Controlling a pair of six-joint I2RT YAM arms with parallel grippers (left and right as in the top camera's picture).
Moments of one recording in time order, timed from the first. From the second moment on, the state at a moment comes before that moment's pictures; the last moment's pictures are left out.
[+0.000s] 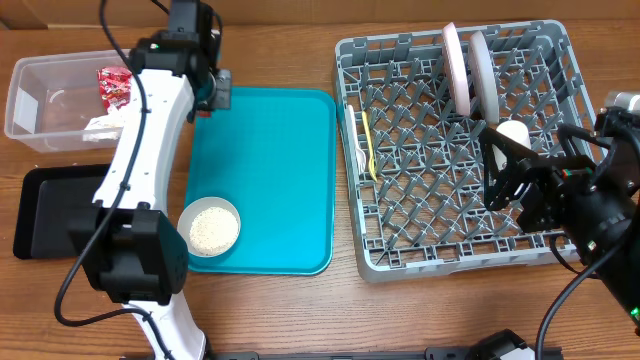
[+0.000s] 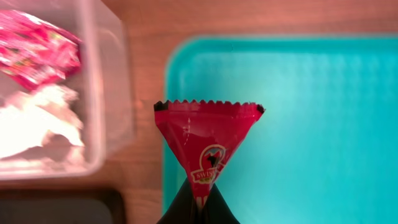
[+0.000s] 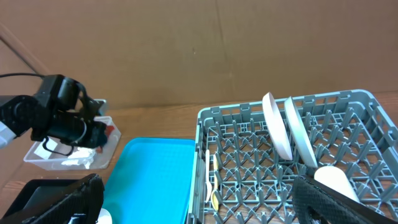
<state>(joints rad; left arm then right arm) -0.07 1.98 1.89 -1.06 -0.14 -0.04 0.41 1.03 1.85 -1.20 0.13 0.33</state>
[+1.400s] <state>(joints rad) -0.09 1.68 1.87 -1.55 0.16 -0.10 0.41 1.03 1.85 -1.20 0.13 0.33</state>
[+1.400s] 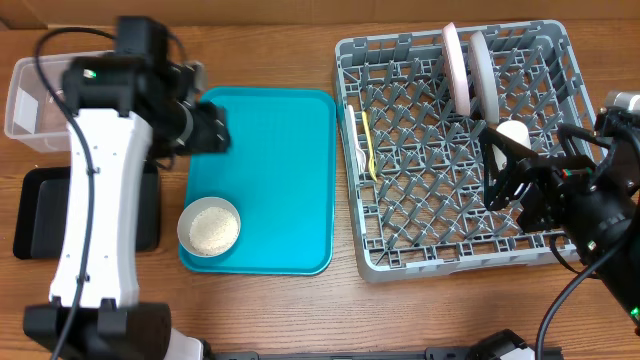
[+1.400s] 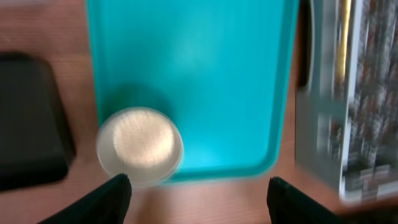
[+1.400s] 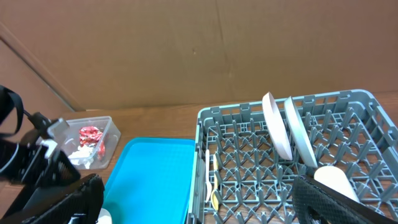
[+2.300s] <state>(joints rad) -0.37 1.67 1.17 -1.12 -0.09 -0.39 0.41 1.03 1.85 -1.20 0.13 0.33</state>
